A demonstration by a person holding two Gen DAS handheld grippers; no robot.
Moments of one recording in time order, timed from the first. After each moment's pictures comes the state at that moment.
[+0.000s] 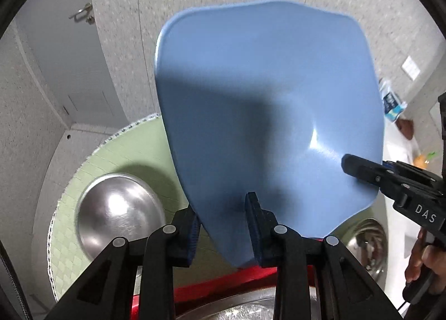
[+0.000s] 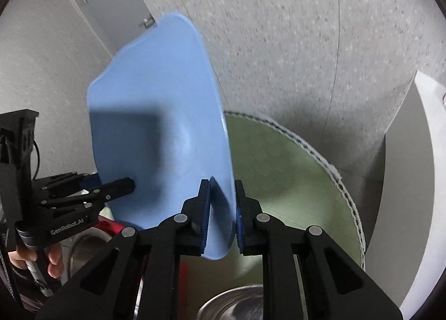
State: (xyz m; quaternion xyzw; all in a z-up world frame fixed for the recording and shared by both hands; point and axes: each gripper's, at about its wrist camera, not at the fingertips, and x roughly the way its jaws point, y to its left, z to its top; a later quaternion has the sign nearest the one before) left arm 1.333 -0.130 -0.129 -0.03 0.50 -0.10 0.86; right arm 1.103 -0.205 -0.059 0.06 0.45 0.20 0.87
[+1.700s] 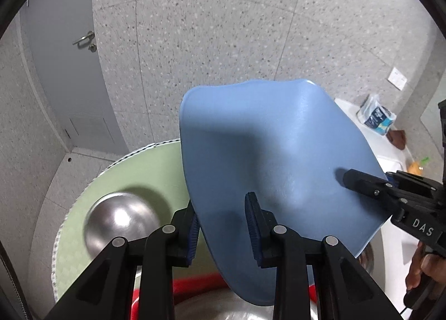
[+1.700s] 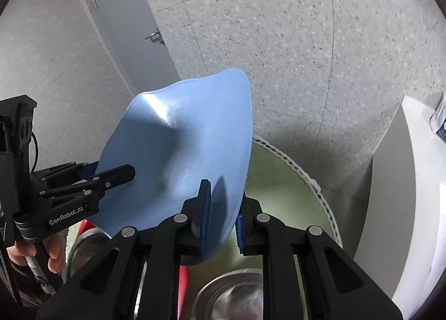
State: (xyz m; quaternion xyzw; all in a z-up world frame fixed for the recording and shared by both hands) left arm 1.306 -0.129 -0.137 -0.03 0.43 -0.12 0.90; right arm 1.066 -0.210 -0.019 0.03 0.41 0.20 0.89
